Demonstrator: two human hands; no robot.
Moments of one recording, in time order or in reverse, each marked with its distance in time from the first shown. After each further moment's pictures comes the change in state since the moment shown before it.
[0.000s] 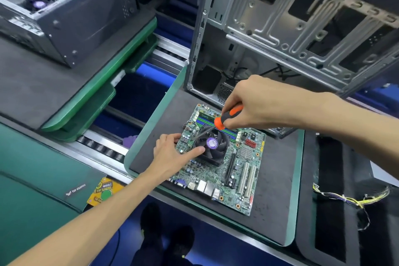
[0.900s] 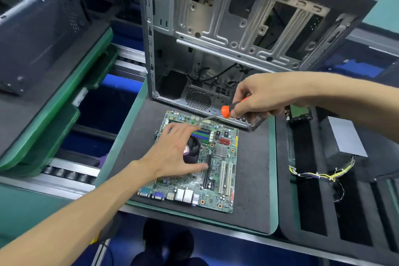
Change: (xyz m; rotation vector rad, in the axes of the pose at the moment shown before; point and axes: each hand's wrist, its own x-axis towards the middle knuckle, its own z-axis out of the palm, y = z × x) left_hand 0.031 0.061 0.013 0.502 -0.088 0.922; right_hand -0.042 0.065 -0.017 0.472 -0.202 0.464
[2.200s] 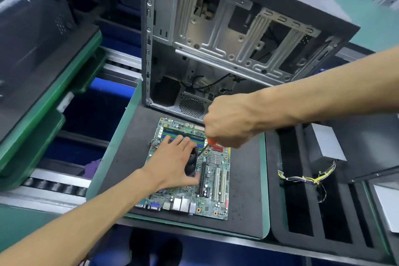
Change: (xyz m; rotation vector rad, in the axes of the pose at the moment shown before) left_hand 0.008 0.008 0.000 0.247 -0.212 0.004; right_hand 0.020 -0.055 0.029 -1.386 -0.069 -0.700
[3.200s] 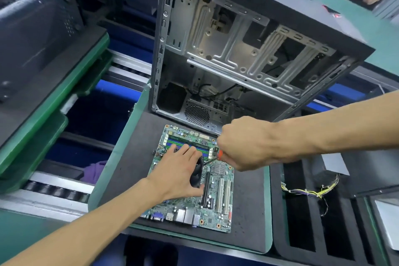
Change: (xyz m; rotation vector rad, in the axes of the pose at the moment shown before) left_hand 0.001 -0.003 0.006 -0.058 0.037 0.012; right_hand -0.005 -0.018 0.007 0.329 -0.047 0.315
